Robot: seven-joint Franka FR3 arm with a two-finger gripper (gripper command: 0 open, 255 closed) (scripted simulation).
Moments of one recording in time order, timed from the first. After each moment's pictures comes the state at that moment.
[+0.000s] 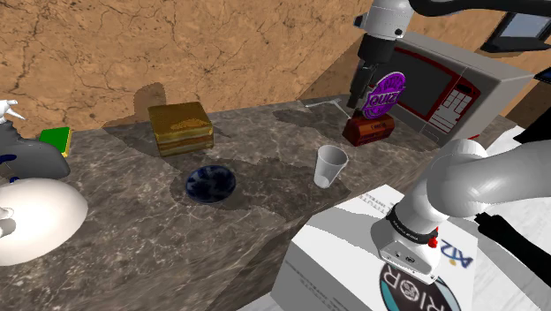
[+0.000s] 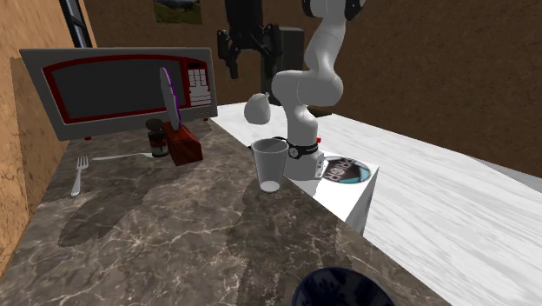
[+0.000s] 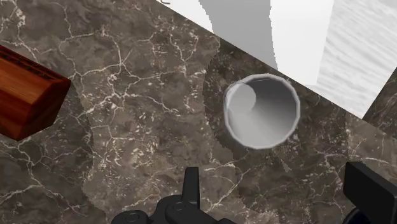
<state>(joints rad) 0.02 -0.80 -0.01 -2.45 0.05 1.61 -0.15</state>
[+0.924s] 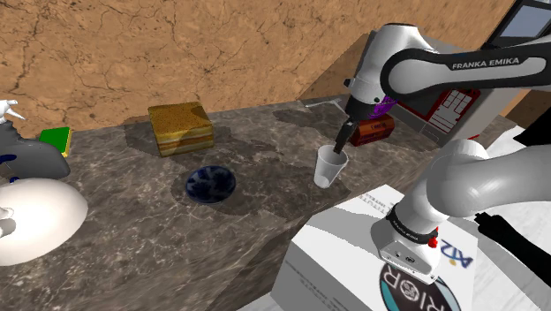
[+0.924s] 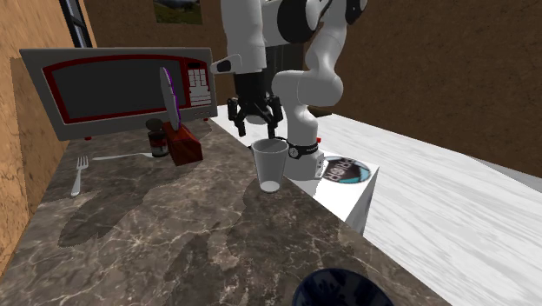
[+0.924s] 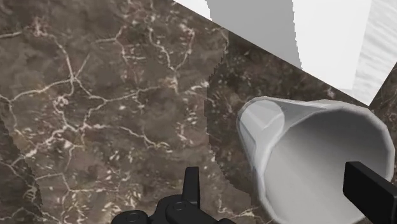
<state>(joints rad) 0.01 -0.87 -0.05 -2.88 0.09 2.01 -0.18</state>
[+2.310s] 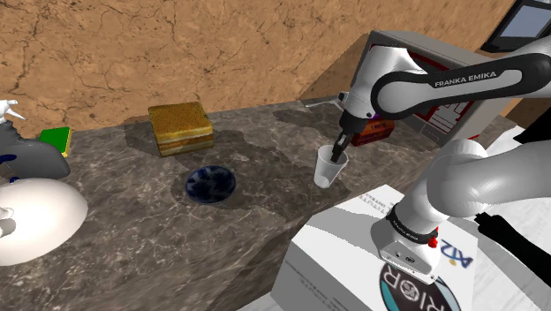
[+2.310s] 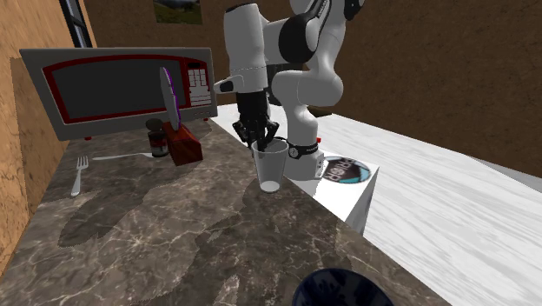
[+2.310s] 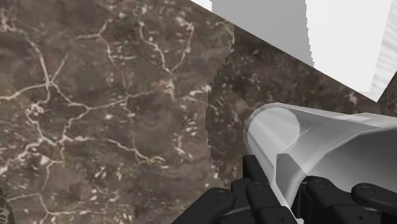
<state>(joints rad) 0.02 -0.80 -0.04 -2.96 0.11 2.16 -0.19</state>
